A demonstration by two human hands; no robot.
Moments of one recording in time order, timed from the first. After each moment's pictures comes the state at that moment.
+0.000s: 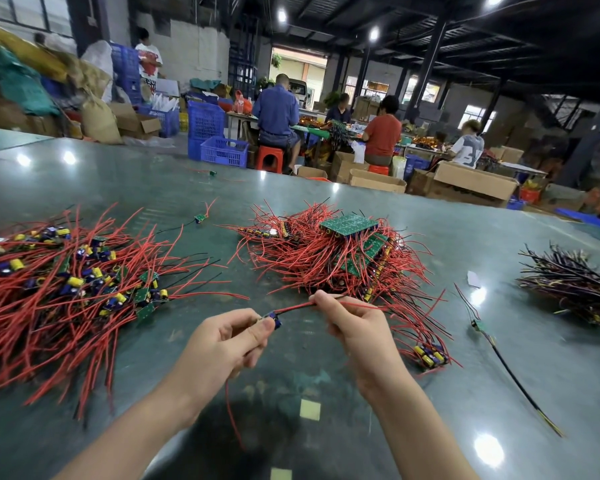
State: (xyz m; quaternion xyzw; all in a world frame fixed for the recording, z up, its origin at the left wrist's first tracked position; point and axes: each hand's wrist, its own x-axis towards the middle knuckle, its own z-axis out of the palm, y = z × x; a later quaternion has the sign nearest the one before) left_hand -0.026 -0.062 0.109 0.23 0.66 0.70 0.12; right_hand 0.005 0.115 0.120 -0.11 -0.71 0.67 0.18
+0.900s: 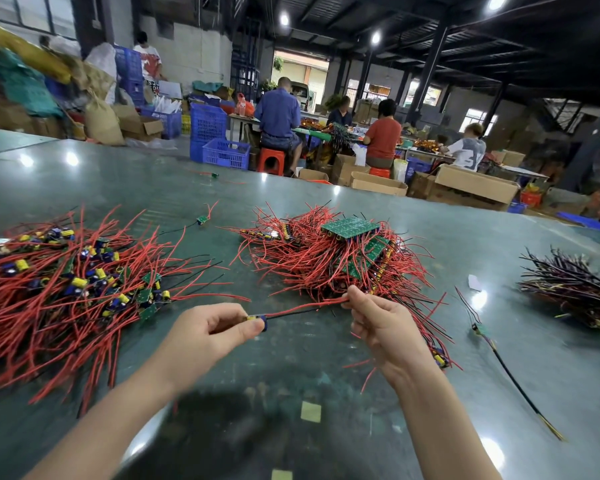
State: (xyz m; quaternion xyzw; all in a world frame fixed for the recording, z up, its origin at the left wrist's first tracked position) left_hand -0.045 -0.081 0.111 0.27 0.76 0.59 0.04; right_hand 0.000 0.153 0.122 -0.14 -0.65 0.73 0.15
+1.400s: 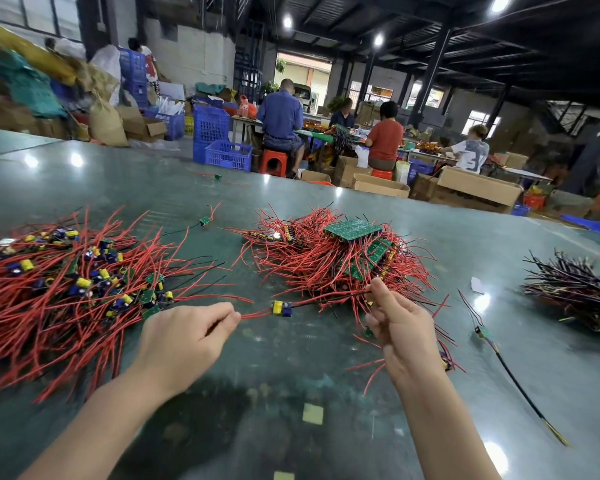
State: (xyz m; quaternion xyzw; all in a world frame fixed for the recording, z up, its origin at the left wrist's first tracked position) left_hand -0.051 -0.096 0.108 0.24 0.92 0.26 -0.19; right_hand 0.001 0.155 0.127 -0.19 -0.55 0.77 0.27
